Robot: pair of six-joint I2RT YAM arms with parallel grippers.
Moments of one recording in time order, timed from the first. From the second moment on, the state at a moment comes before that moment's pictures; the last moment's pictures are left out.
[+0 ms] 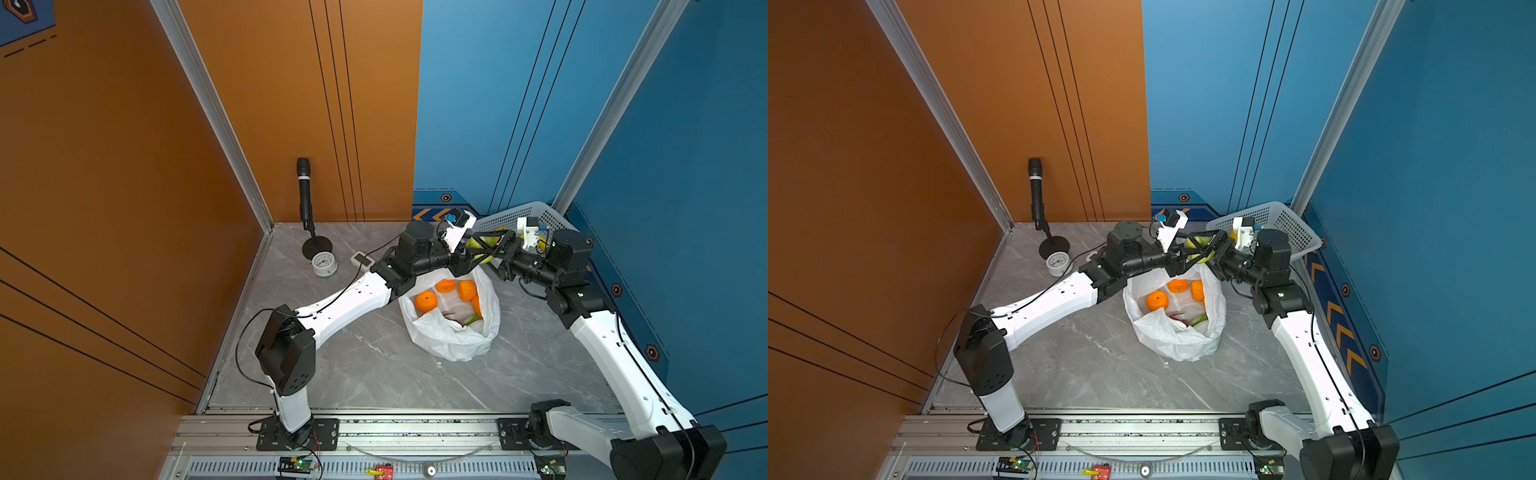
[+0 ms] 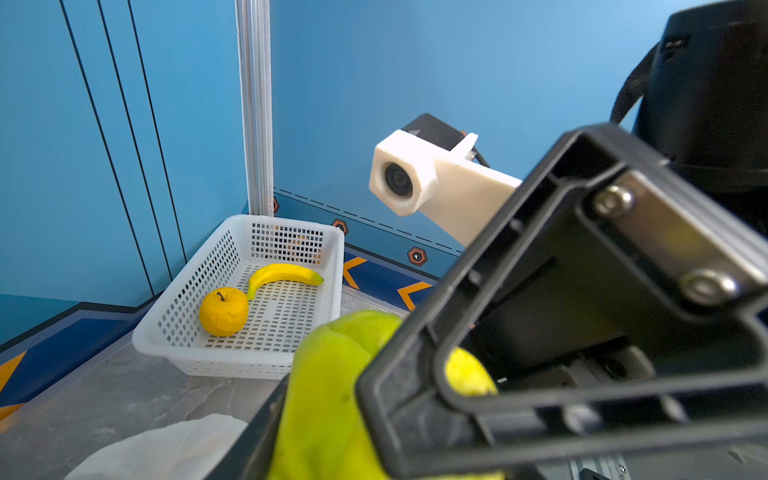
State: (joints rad) left arm -0.80 1.78 1.55 0.18 0.42 -0.15; right arm 0.15 1.12 1.10 -0.21 -0.66 1.06
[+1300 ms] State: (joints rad) left arm -0.85 1.59 1.50 -0.21 0.26 0.13; right arm -0.15 1.95 1.86 -0.51 -0.34 0.80
